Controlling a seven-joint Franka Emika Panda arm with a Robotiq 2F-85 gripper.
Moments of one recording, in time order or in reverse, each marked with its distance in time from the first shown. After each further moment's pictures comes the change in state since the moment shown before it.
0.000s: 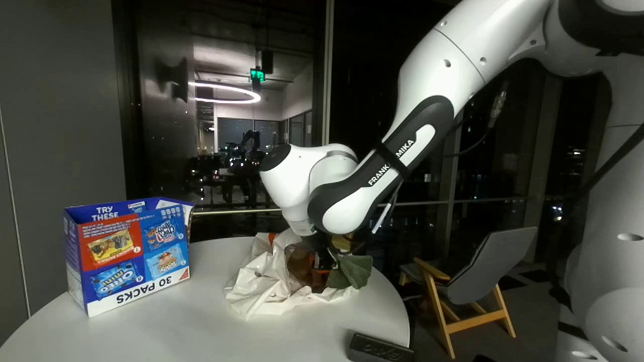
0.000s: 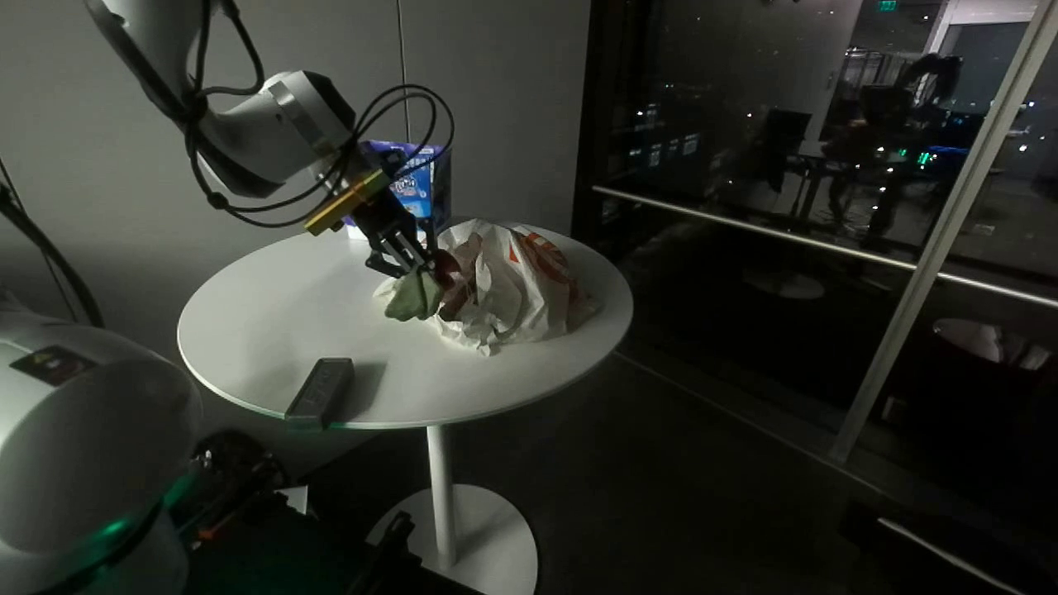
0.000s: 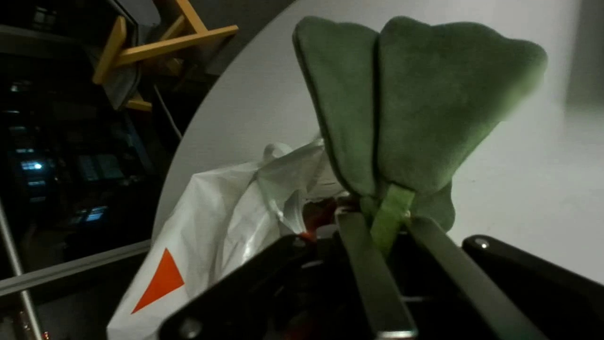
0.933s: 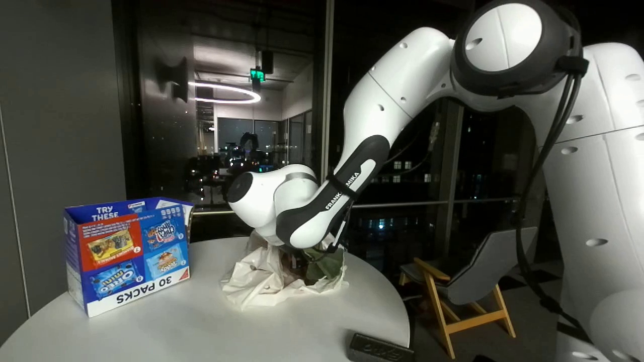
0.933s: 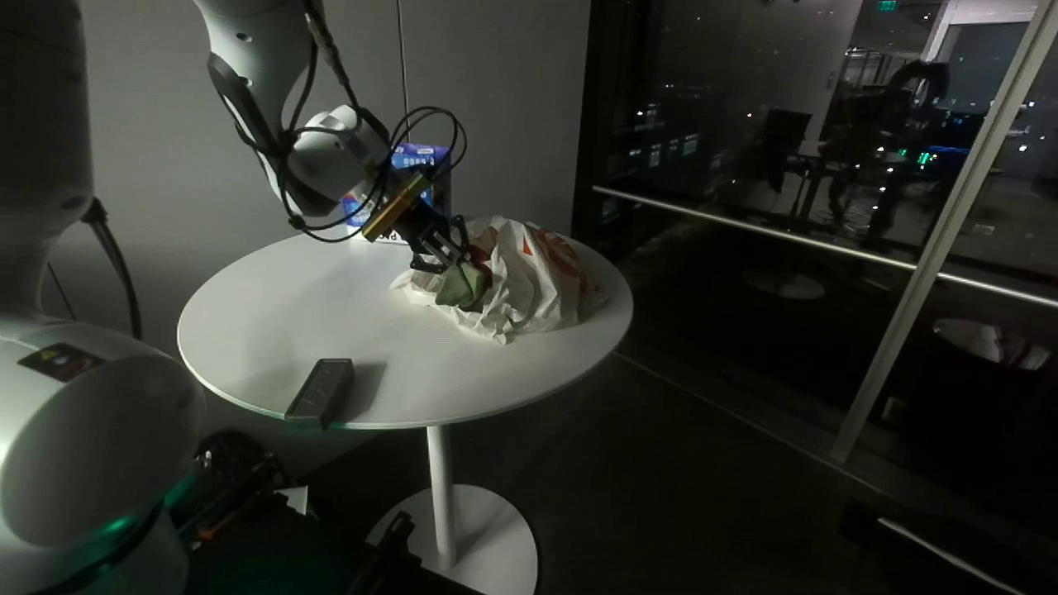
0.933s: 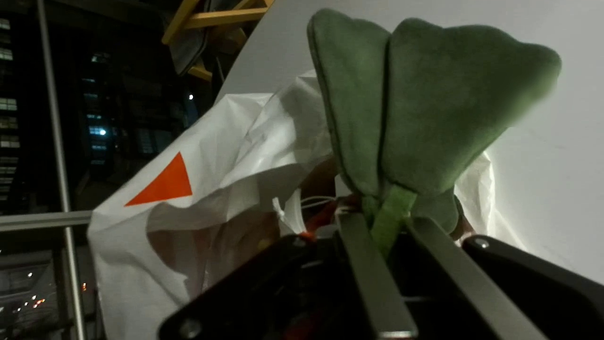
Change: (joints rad) arm 0.031 0.325 -0.038 0.304 -0.245 -0.071 -0.005
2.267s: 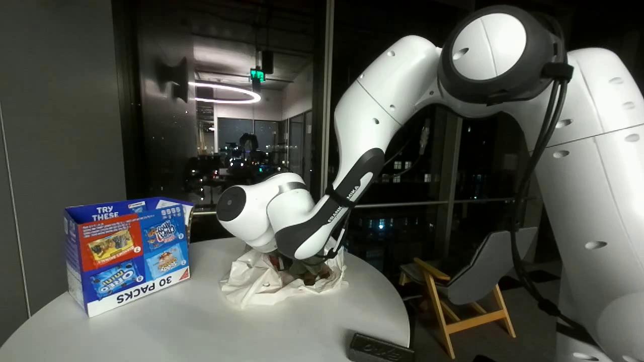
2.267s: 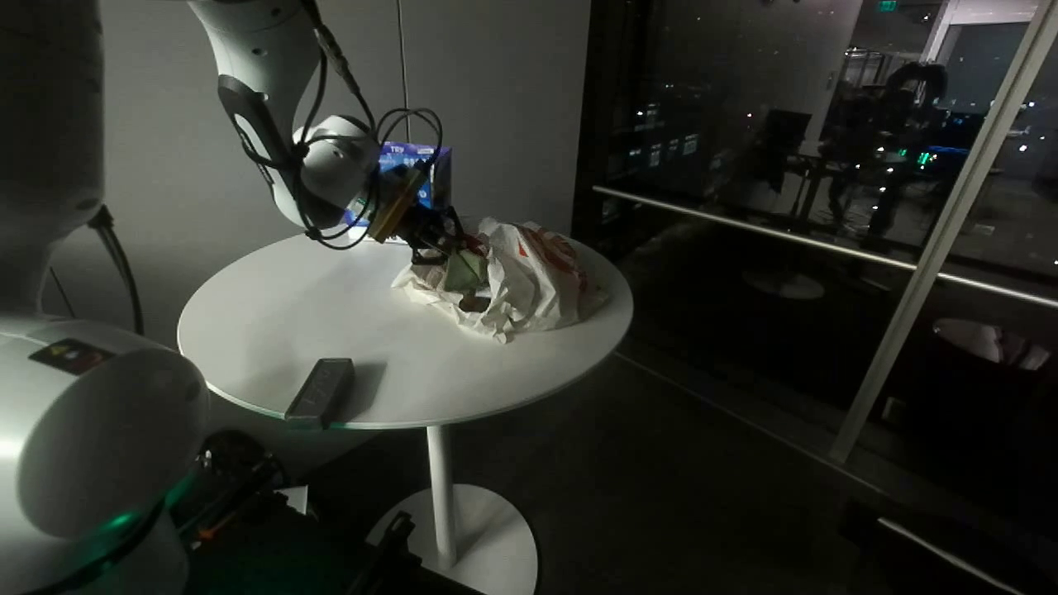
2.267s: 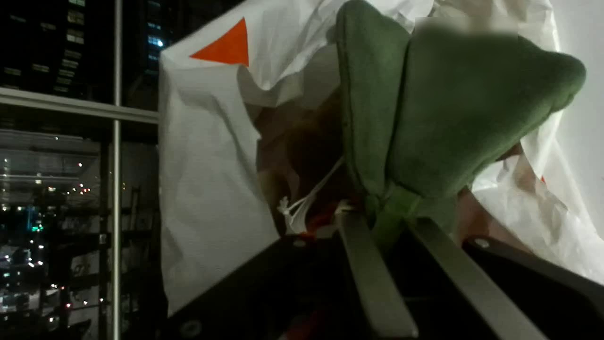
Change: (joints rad) arm 0.045 0.054 -0.009 0.031 -0.221 0.083 -0.020
